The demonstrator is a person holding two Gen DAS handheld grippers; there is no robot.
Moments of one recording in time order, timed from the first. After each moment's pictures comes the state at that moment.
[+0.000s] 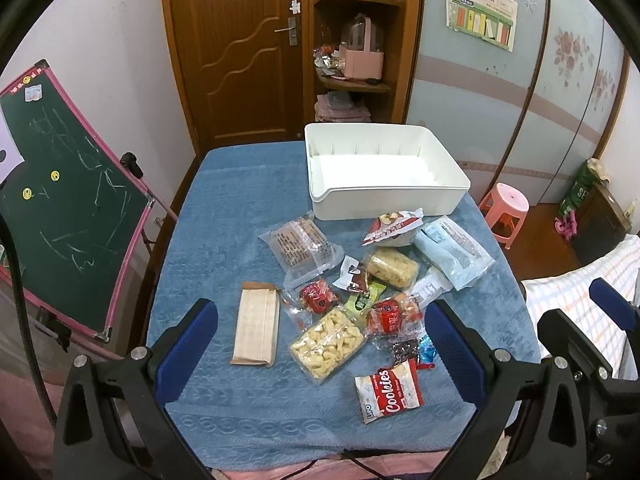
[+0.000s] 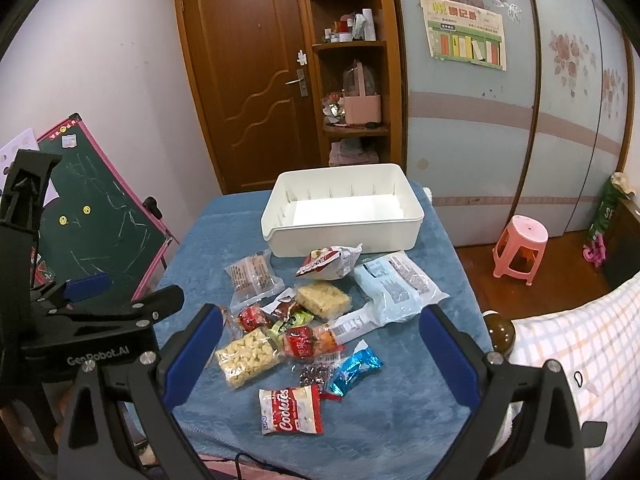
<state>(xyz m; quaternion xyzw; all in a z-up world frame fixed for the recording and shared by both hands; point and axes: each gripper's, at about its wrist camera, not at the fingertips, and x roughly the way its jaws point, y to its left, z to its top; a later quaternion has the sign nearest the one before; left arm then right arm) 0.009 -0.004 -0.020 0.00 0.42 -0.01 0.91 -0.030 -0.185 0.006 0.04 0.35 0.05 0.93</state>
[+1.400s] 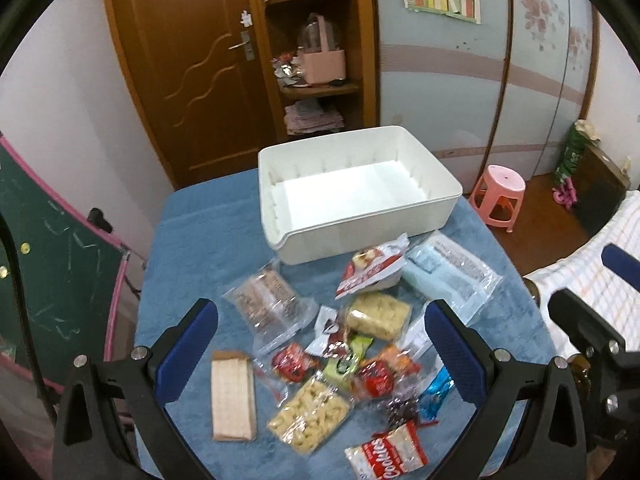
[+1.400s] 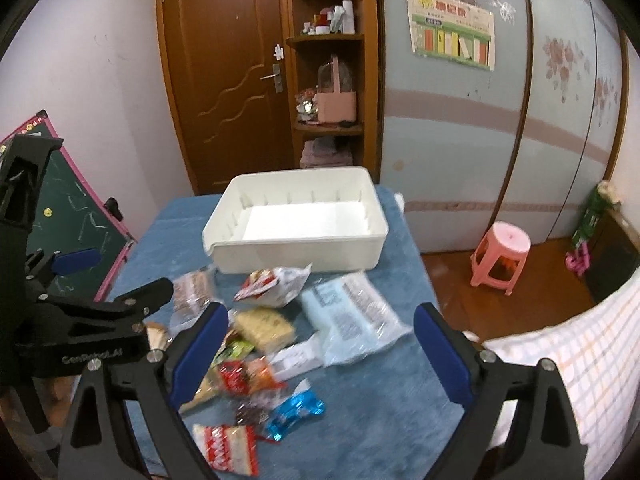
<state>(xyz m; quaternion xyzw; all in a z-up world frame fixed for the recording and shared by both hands) 0.107 -0.067 -0.035 0.07 0.41 -0.06 0.91 0.042 -0.232 -0.008 0.01 0.35 0.02 0.94</state>
